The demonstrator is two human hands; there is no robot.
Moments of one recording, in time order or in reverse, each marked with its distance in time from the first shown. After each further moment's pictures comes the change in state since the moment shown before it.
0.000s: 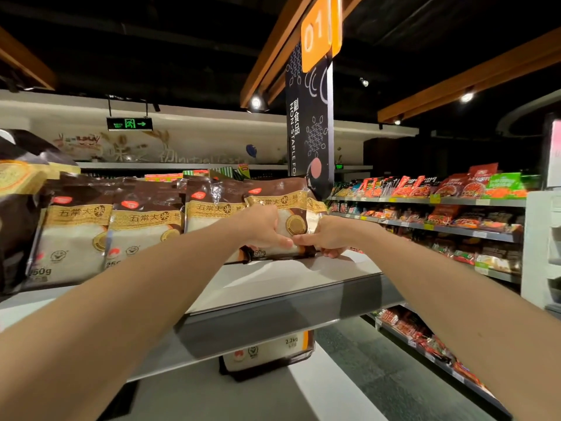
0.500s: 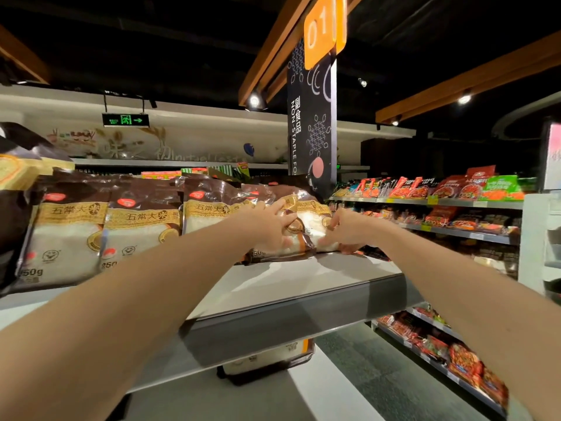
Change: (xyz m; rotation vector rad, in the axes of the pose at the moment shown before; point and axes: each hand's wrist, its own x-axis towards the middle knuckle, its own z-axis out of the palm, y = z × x) left_hand 0.013 0.002 0.003 0.550 -0.140 0.055; right_hand -0.001 0.016 -0.016 0.039 0.088 0.082
